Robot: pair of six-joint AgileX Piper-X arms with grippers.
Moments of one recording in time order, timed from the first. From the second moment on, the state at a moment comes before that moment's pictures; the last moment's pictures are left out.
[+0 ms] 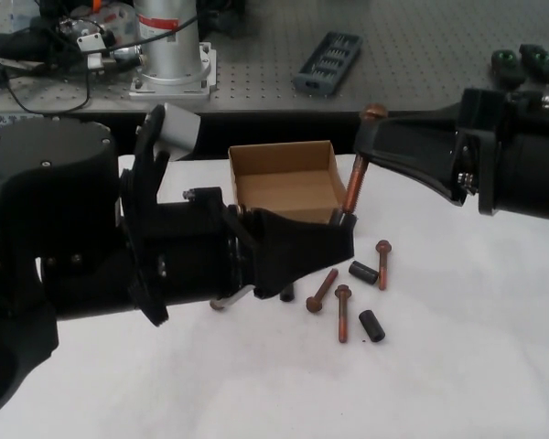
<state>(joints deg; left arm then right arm) -35.5 71.2 -37.0 -27.2 38.6 -31.5 33.4 62.2 -39.9 -7.5 -31.5 43.8</state>
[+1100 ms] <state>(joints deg) -35.6 71.2 -36.7 -30.3 37.0 -31.9 33.4 62.2 -39.9 -5.1 -32.4 42.8</state>
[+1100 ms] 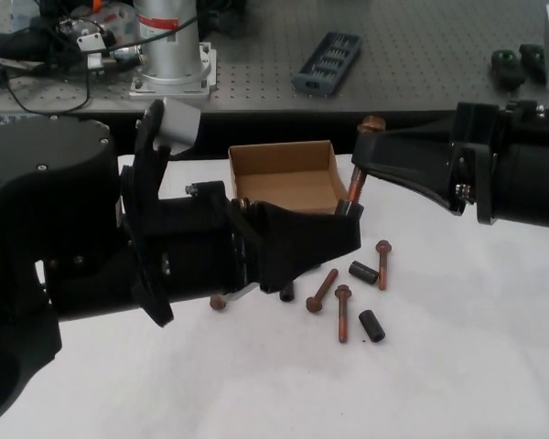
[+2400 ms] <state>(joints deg) -36.1 70.8 -36.4 -34.0 34.4 -31.9 33.1 62.5 -40.0 -3.8 -42.5 38.8</state>
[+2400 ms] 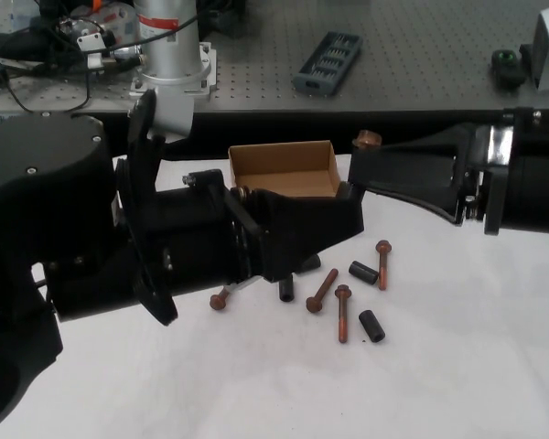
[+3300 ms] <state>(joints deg) -35.6 70.8 -36.5 -36.4 30.5 -31.5 33.5 62.5 -40.3 5.5 -43.8 29.9</state>
